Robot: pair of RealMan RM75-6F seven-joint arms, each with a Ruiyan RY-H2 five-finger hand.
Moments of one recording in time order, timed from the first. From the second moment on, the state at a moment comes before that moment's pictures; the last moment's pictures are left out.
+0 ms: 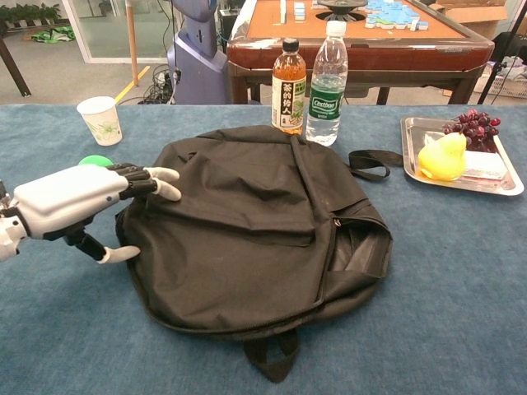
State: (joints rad) left arm -0.59 -1.63 0.00 -1.18 1.63 1.14 0.05; right arm -0.01 -0.91 0.00 -1.90 -1.61 1.56 0.01
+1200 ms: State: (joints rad) left arm -0.62 -1.62 -0.20 -1.44 1.32 1.06 -0.16; right arm 0.04 -0.89 -0.01 -1.90 -1.67 1.47 0.03
